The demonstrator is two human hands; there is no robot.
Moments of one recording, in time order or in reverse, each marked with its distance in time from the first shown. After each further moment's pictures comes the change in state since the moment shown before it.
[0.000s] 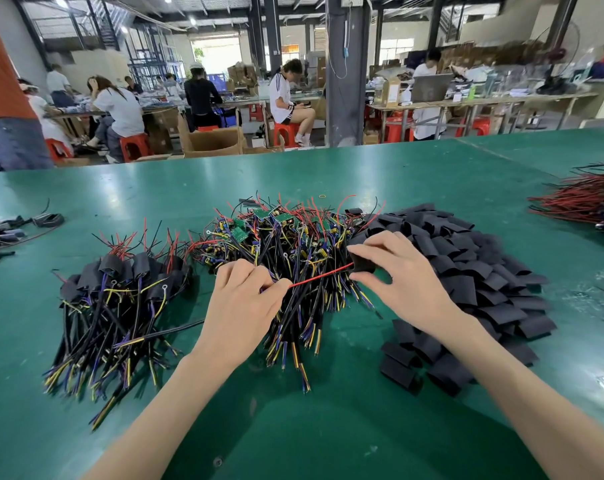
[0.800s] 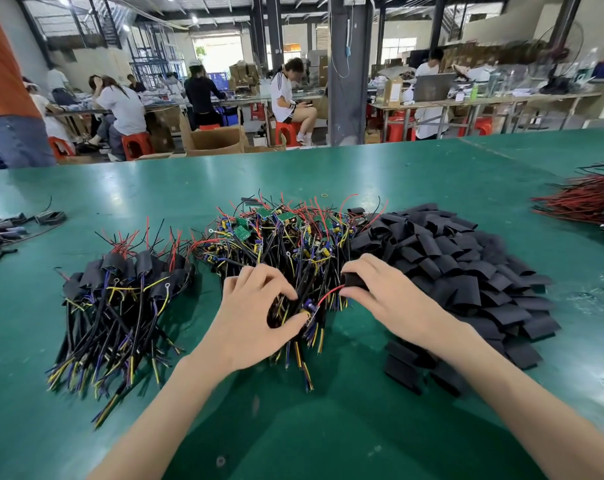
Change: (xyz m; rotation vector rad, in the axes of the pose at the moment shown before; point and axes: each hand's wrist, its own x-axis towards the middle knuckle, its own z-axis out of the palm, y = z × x) left_hand -0.002 0.007 -0.010 -0.405 -0.407 -0.286; right_hand -0.005 -0.014 0.010 0.064 -0.344 0.027
